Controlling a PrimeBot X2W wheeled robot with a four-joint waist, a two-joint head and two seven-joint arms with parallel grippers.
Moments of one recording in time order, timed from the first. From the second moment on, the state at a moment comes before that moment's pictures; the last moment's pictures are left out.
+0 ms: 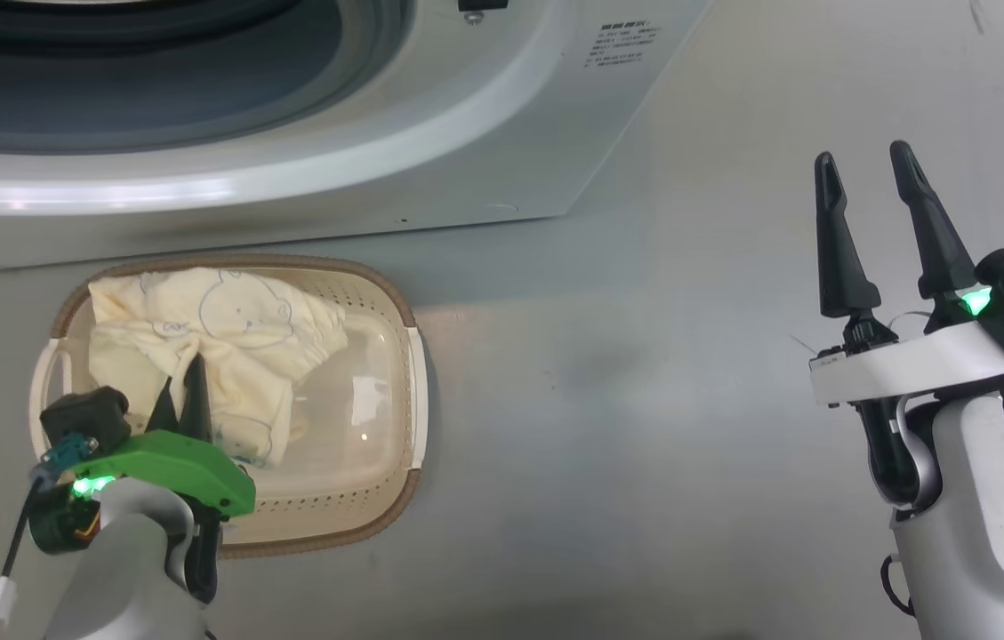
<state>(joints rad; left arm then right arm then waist) -0.56 0.05 -0.13 0.81 -0.34 -0.11 -0.25 -0.34 -0.09 0.09 0.10 0.27 0.12 -0.26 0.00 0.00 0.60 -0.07</state>
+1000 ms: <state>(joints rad) -0.22 0.03 -0.13 0.60 -0.31 -0.11 -0.25 -0.02 -0.11 0.06 0.15 0.27 0.12 -0.26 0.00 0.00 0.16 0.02</state>
